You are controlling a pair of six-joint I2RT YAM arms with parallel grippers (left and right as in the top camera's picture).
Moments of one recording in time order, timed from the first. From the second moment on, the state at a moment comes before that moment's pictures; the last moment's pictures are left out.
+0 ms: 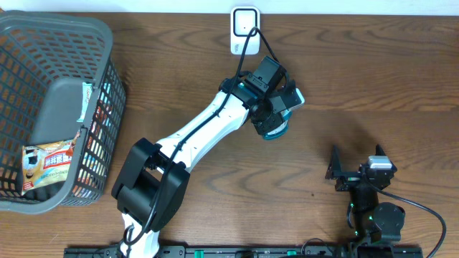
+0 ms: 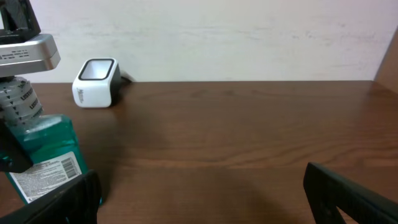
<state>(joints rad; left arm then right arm) -0.68 1.99 1.60 -0.75 0.25 0.44 -0.03 0.01 0.01 -0.07 -0.03 0.01</state>
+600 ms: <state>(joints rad) -0.68 1.78 1.60 -0.74 0.15 0.45 -0.03 0.01 0.01 -0.07 -0.03 0.01</state>
